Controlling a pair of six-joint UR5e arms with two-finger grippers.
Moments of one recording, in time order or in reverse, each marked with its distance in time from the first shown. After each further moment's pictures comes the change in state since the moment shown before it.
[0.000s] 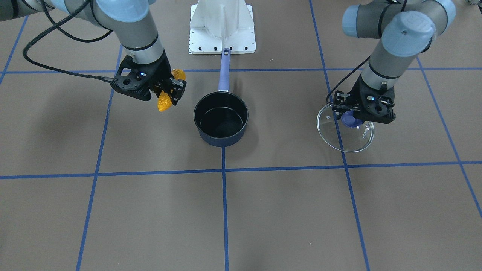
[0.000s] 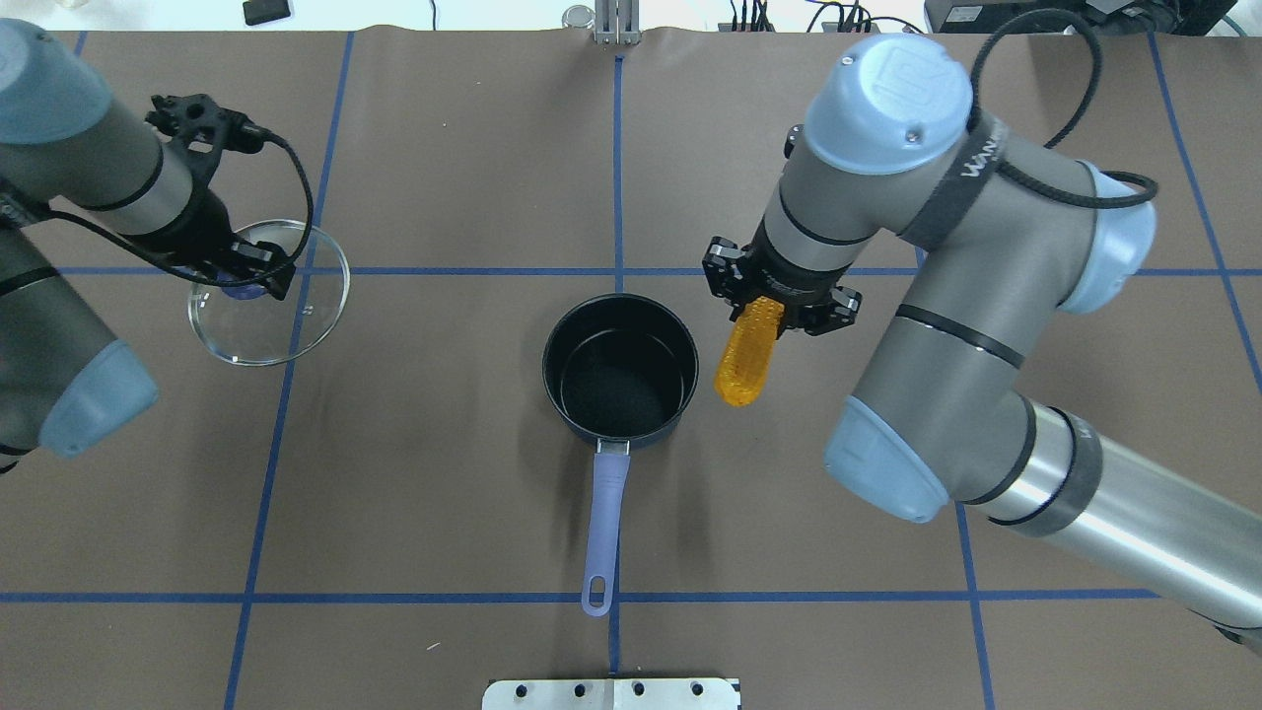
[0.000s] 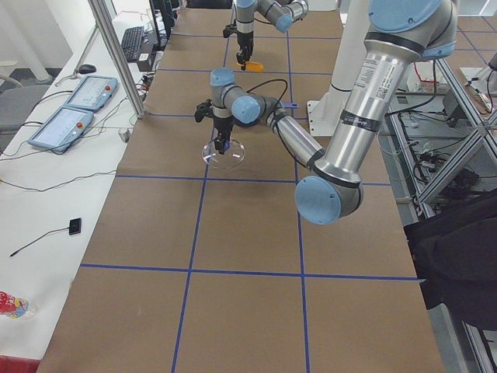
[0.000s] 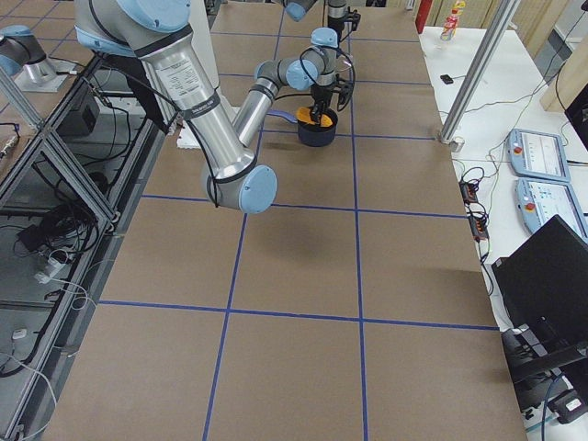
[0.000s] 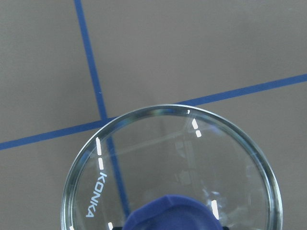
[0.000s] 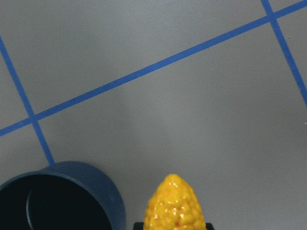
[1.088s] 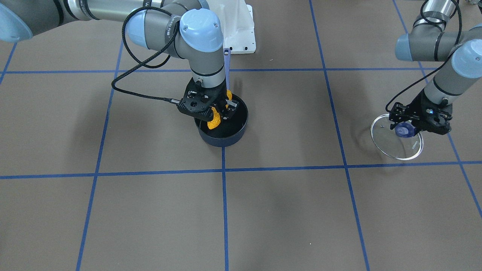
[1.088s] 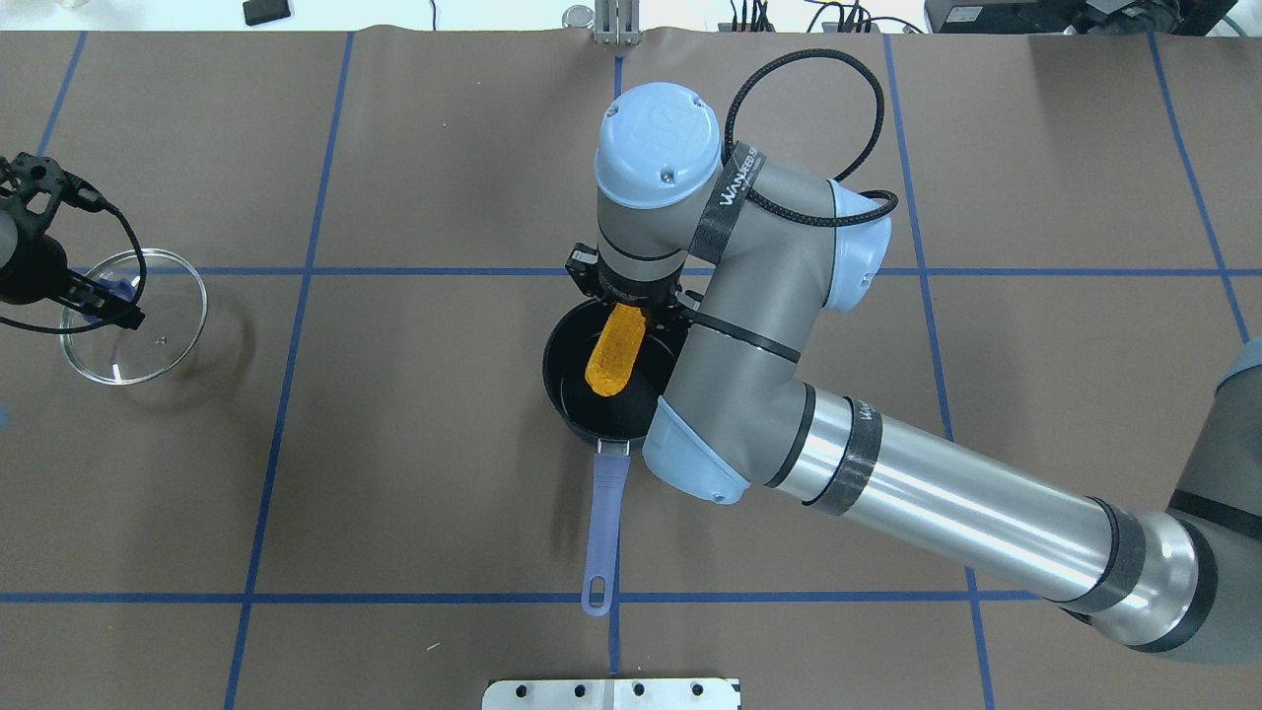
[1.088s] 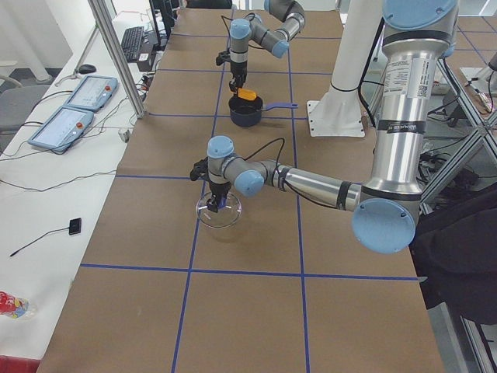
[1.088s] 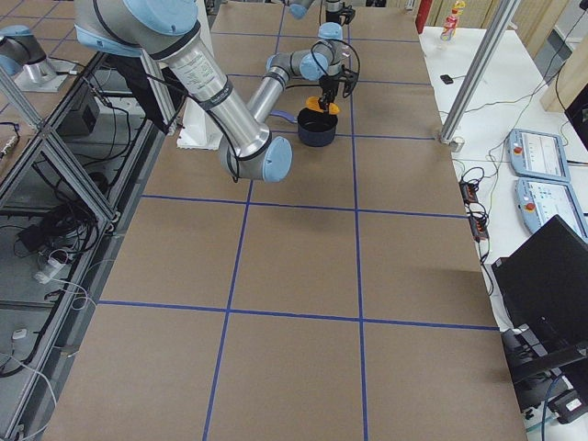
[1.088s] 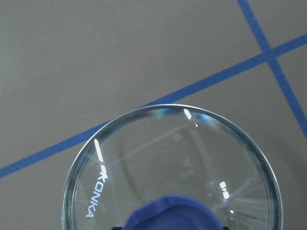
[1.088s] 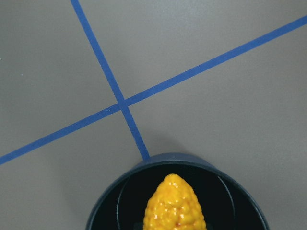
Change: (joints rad) left arm -0.118 0.234 0.228 -0.432 -0.042 0.264; right arm -0.092 0.206 -0.340 0.175 -0.098 0.083
